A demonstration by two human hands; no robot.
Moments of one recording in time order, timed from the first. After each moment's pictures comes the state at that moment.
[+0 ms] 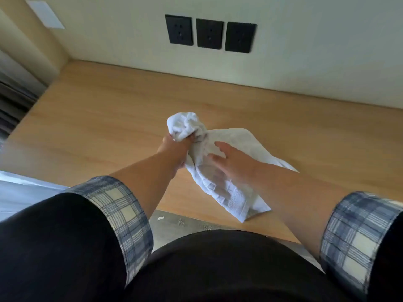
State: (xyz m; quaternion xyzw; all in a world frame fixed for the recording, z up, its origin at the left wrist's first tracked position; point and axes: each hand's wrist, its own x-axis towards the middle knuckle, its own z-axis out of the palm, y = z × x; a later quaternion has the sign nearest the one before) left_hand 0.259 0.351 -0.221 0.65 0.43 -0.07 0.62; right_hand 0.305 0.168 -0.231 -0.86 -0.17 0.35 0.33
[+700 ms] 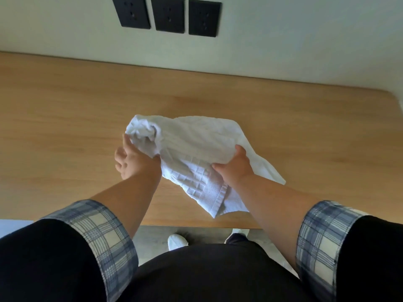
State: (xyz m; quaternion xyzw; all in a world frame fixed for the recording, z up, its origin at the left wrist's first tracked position) left_hand 0.259 0.367 -0.281 0.81 0.46 -0.03 0.36; right_hand 0.304 0.142 -0.286 -0.88 0.19 0.24 0.37
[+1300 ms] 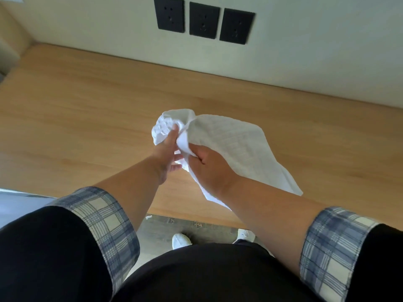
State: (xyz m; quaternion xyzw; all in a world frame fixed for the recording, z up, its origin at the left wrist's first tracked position) left_hand 0.256 0.381 -0.249 0.59 0.35 -0.17 0.71; right_hand 0.254 0.232 -0.217 -0.80 -0.19 0.25 0.51
